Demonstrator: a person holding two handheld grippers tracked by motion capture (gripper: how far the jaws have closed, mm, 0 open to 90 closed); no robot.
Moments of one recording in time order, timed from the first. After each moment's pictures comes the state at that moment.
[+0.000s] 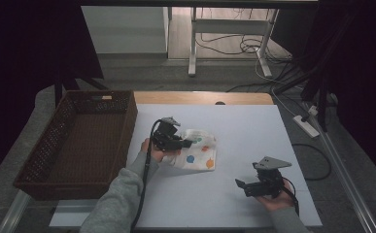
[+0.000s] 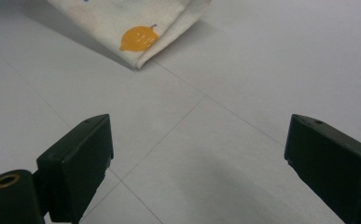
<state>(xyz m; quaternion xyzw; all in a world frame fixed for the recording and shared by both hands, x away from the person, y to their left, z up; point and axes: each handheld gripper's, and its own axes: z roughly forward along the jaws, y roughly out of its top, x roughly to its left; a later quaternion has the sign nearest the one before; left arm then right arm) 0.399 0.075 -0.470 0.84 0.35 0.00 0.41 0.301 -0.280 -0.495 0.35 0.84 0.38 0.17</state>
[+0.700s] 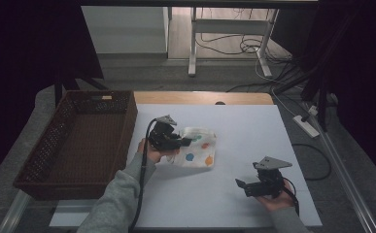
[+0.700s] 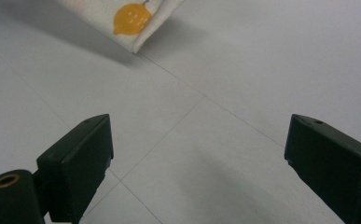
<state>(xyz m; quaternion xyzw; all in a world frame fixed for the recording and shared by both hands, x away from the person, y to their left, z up) 0.384 0.083 -0.452 0.83 0.34 0.02 0.45 0.301 -0.280 -0.494 0.35 0.84 0.38 0.18</state>
